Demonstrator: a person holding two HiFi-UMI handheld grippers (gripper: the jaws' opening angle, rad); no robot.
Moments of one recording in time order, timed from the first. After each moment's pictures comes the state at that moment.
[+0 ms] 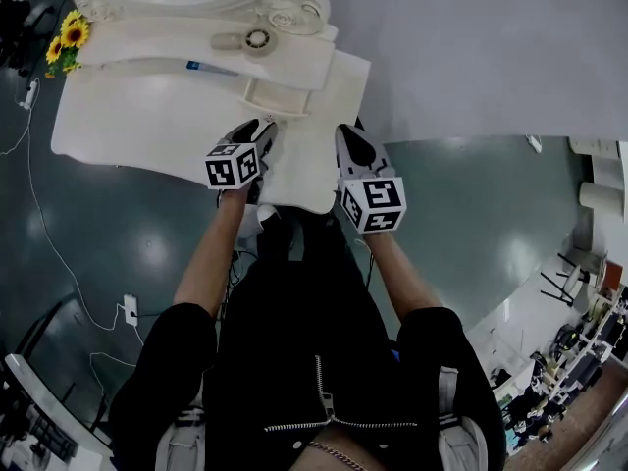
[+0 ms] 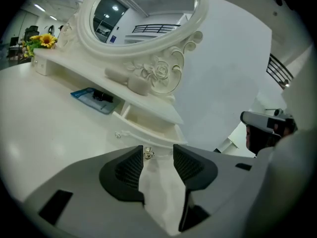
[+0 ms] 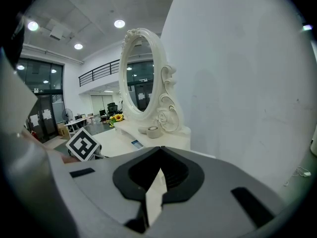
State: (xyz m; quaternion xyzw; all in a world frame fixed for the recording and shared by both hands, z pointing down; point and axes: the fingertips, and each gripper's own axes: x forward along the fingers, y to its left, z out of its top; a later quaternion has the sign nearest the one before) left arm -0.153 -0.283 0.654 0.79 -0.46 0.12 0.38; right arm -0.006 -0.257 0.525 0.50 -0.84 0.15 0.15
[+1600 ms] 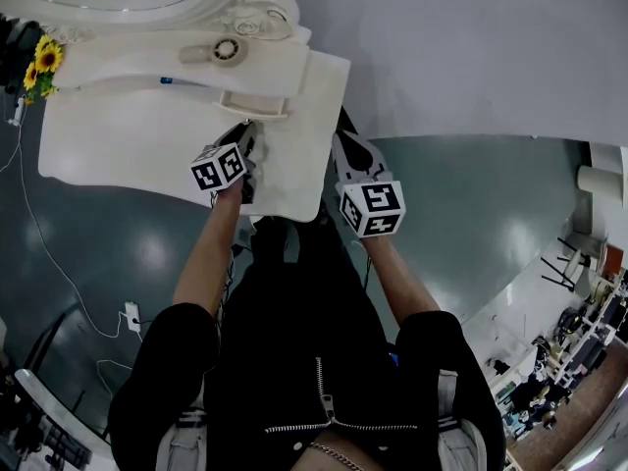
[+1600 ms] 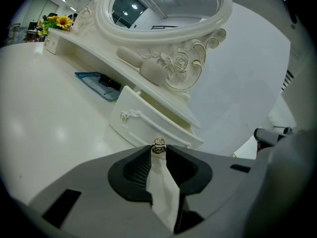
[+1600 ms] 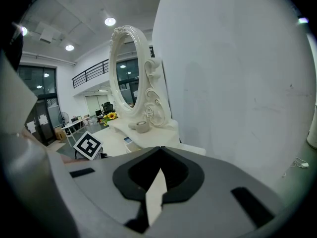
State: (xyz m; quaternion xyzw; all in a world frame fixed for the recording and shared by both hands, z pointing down) left arm -0.143 -0.315 0.691 0.75 -0.50 0.08 0.43; right arm 0.040 -0.272 0.548 0.51 -0.82 0.19 0.15
